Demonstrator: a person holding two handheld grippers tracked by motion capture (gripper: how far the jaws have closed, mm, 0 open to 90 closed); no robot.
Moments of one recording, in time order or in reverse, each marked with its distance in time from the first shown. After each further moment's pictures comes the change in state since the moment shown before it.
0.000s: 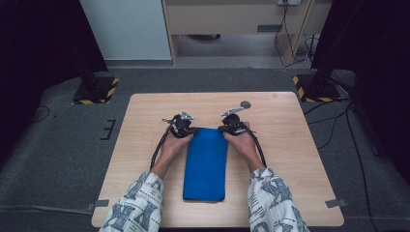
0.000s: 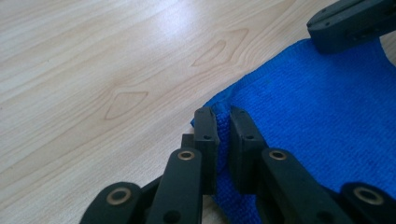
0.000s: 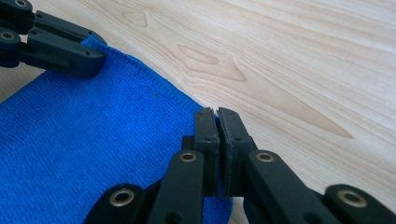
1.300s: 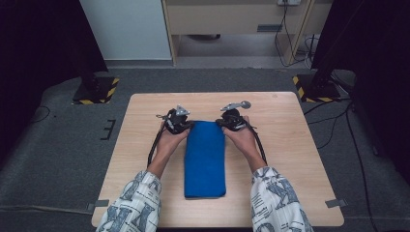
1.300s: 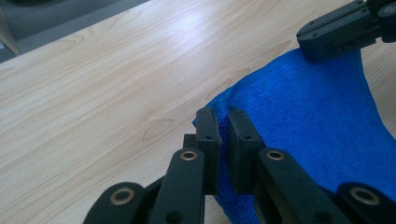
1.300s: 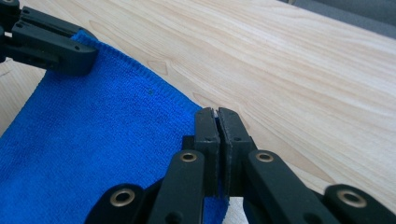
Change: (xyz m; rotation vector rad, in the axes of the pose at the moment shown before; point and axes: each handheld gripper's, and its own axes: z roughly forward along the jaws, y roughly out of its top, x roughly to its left) left arm -0.005 0.021 -0.041 -0.068 0.070 0.014; right arm 0.006 0.021 -0.021 -0.106 0.024 -0.050
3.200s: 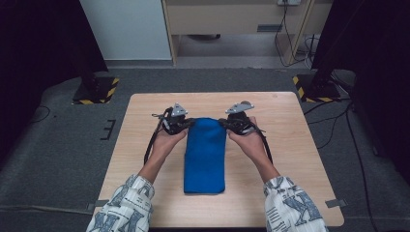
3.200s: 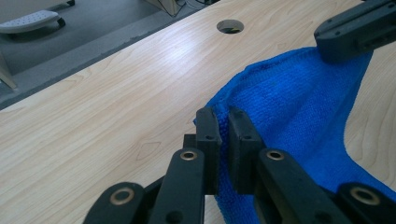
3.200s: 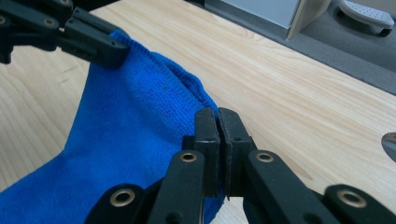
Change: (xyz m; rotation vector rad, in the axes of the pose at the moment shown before) left arm -0.013 0.009 -0.034 -0.083 -0.047 0.061; right arm 0.021 0.003 -0.058 -0.088 0.015 -0.079
